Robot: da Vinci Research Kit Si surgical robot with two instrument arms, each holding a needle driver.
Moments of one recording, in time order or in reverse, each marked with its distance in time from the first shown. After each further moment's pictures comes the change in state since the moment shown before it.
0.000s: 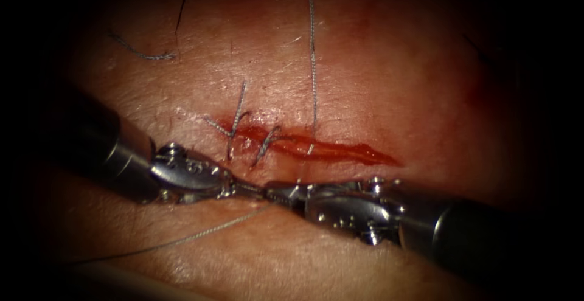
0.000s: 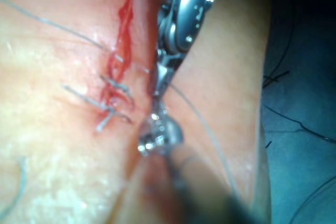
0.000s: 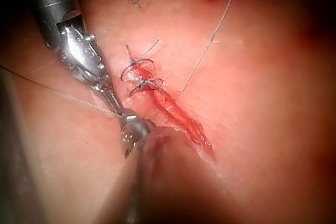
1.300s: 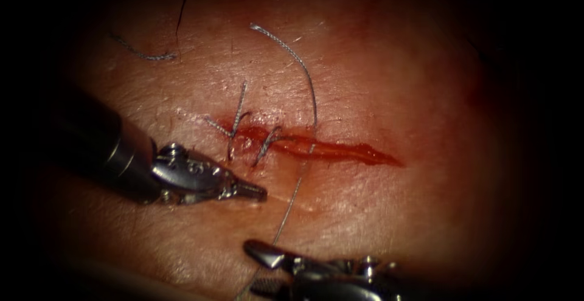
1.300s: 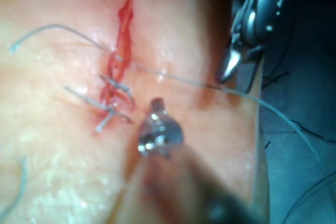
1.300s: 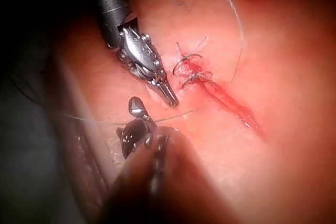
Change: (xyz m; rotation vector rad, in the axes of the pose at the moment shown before) right arm 0.011 -0.002 -0.005 -0.111 0.099 0.115; left arm 0.000 0.000 0.000 -0.003 -0.003 -0.001
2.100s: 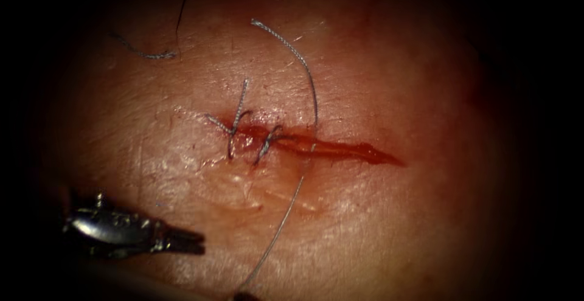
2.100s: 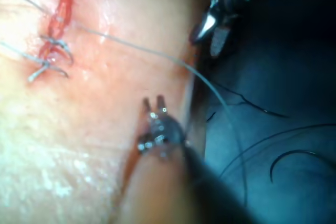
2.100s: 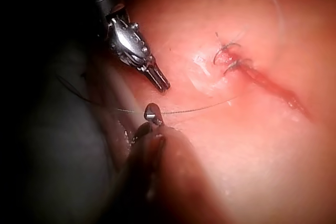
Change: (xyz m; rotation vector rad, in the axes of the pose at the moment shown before) right arm 0.008 -0.003 -0.003 -0.061 -0.074 0.024; left arm -0.004 0.010 -0.008 0.007 0.025 -0.038
